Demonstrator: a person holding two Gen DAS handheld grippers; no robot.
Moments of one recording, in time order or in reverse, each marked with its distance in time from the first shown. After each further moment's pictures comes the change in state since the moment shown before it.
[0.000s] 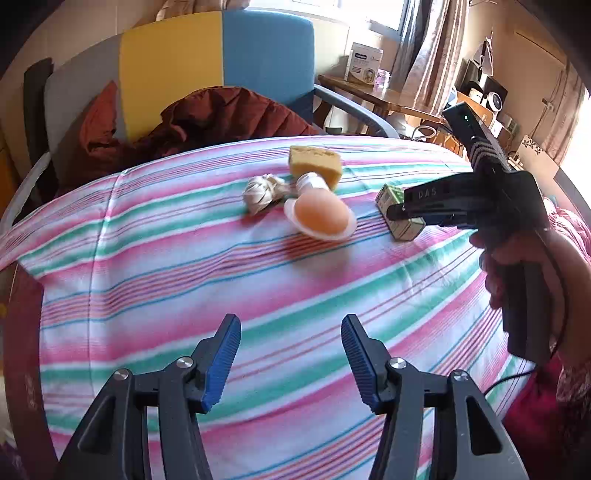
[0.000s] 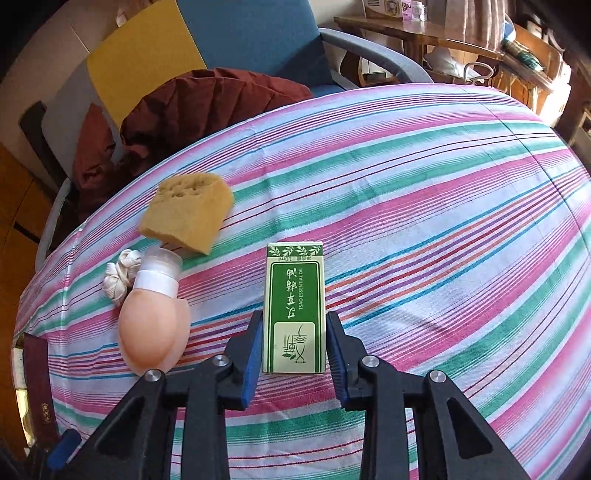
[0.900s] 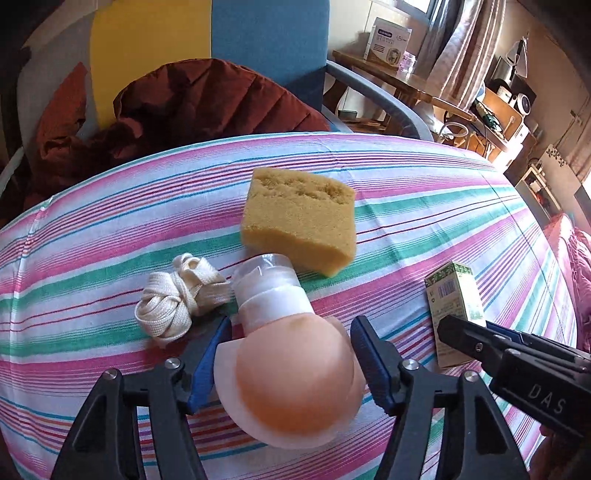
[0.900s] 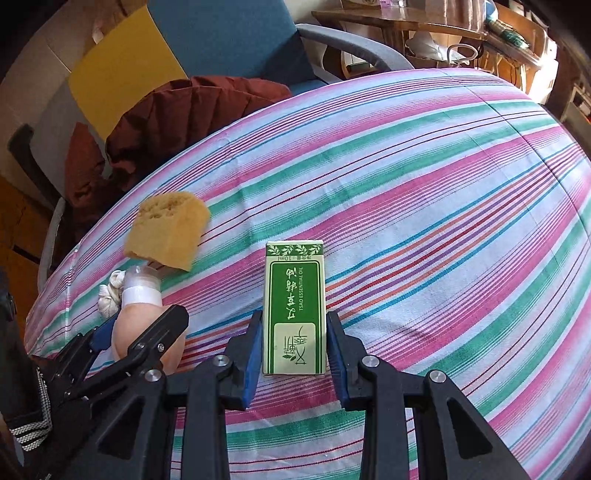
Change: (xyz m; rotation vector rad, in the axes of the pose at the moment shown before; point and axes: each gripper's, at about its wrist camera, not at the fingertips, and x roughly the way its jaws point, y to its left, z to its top) left arm 0.125 -0.022 0.098 -0.069 0.077 0.018; right arm 0.001 -0.019 0.012 0.081 0.019 0.020
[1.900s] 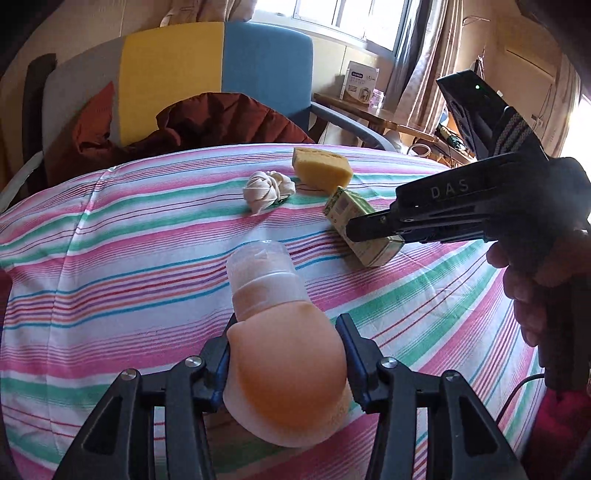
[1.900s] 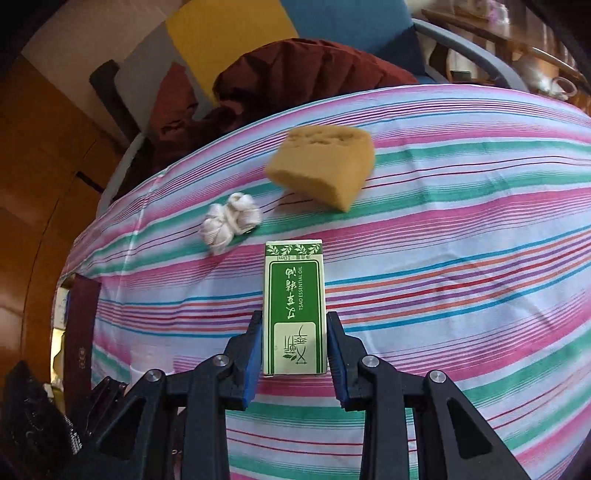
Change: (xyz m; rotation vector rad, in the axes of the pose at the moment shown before) left arm -0.091 0.058 -0.135 0.044 -0.185 -0.072; right arm 0.008 0.081 -0.037 -0.271 0.078 0.282
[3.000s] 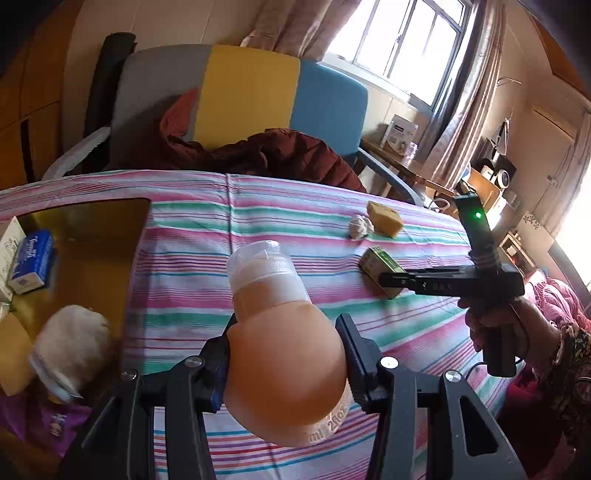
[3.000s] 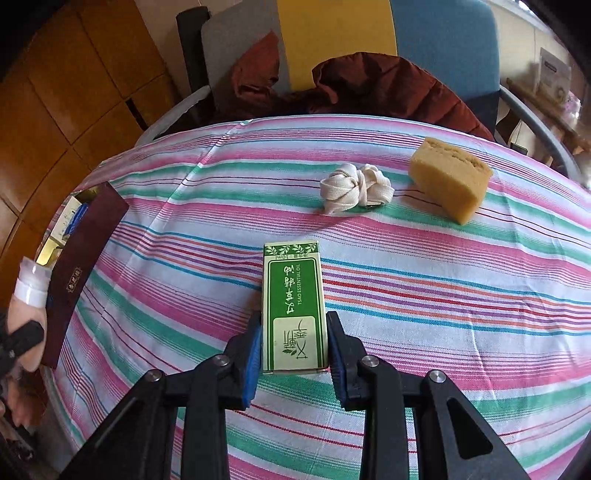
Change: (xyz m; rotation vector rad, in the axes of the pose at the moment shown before) left arm -0.141 0.121 -0.034 -0.178 -0.114 0.036; right arm 0.030 0.077 -0.035 -0.341 -0.038 -0.056
